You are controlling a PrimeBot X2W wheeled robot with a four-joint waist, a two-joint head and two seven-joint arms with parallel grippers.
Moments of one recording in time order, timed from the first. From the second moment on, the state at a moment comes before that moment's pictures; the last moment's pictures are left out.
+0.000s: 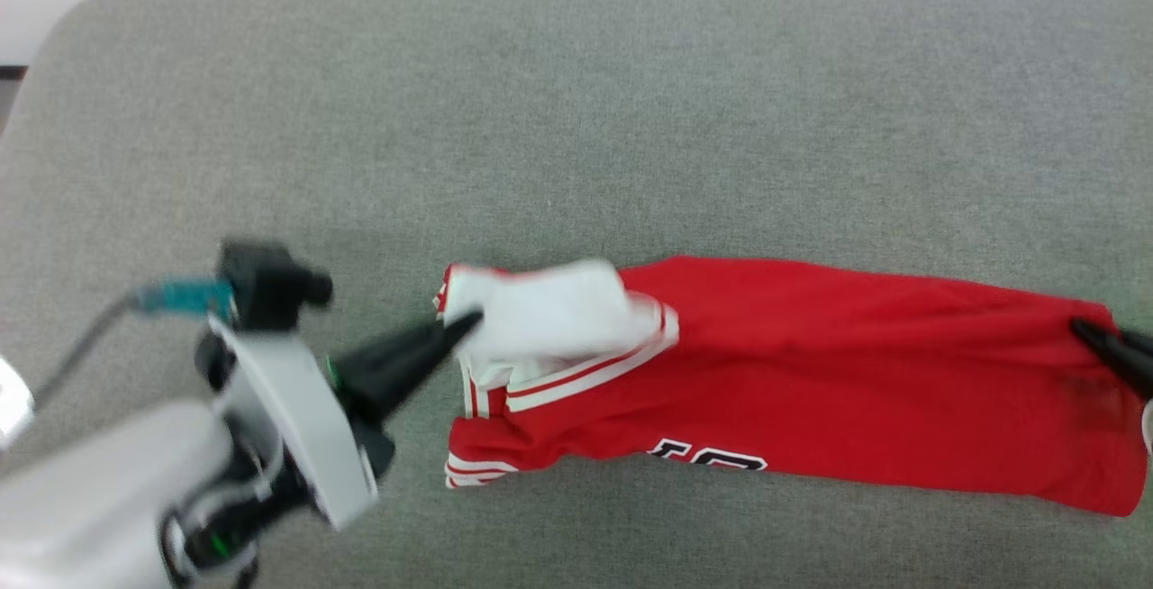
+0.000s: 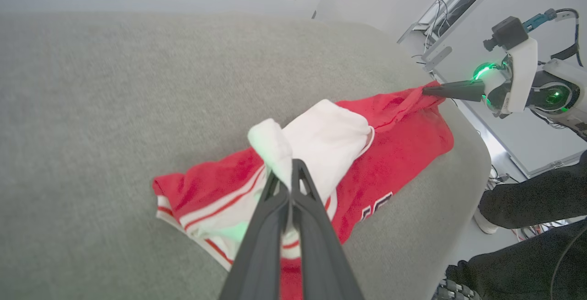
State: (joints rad) left arm -0.91 0.93 -1.25 -0.03 -1.38 -0.13 -0.13; right arm -0.38 -0.88 0.41 0.12 0.94 0.13 0.39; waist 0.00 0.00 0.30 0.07
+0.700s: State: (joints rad) left arm -0.70 0.69 -1.20 0.26 -1.31 -0.09 -0.26; right arm -0.23 -0.68 0.21 0.06 0.74 0.13 0.40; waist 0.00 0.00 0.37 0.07
